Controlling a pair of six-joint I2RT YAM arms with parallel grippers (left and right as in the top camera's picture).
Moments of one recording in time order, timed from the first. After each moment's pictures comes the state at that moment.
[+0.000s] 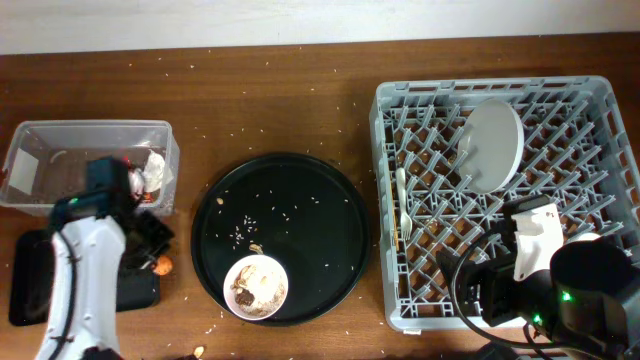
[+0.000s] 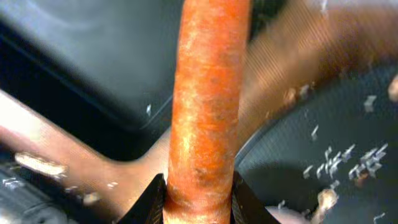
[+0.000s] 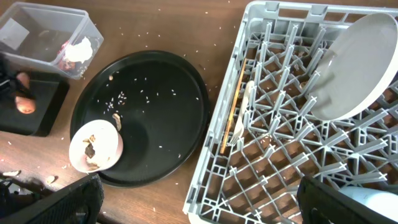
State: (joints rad) left arm 0.30 1.41 1.03 -1.14 -0.06 -0.60; right arm 0.57 0.79 1.44 -1.36 0.08 0.32
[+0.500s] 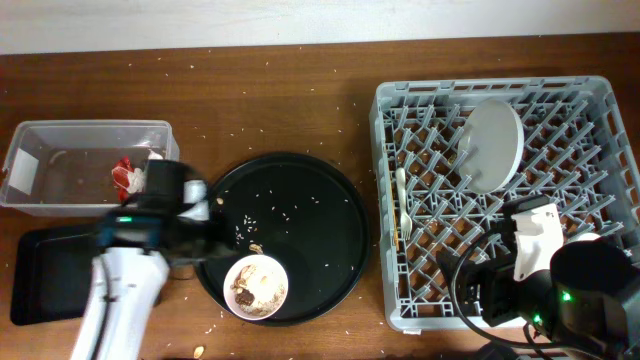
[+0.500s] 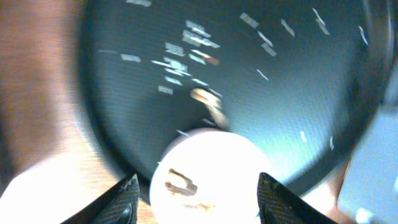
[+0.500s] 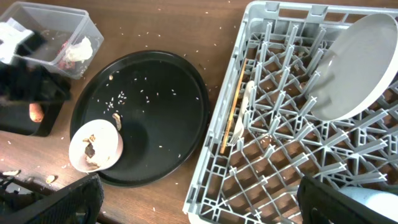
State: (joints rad) left arm -0.08 1.24 1.01 -1.10 0.19 -0.27; right arm 0.57 0.79 1.44 -1.36 0.08 0.32
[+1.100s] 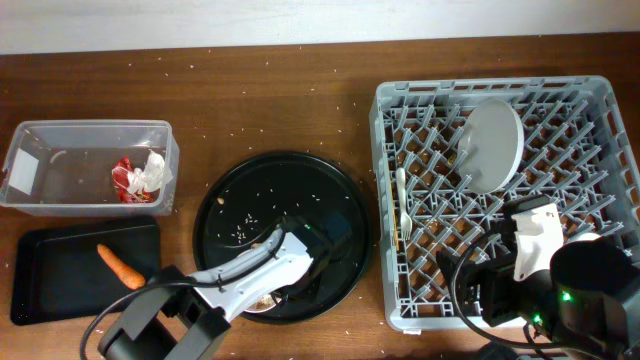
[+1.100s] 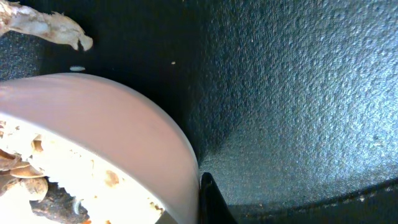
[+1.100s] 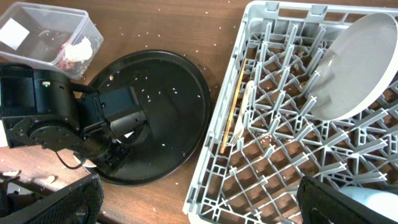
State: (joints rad) left arm -0.82 1.71 0.97 -1.01 -0.12 -0.52; right arm 0.57 0.79 1.44 -1.36 0.08 0.32
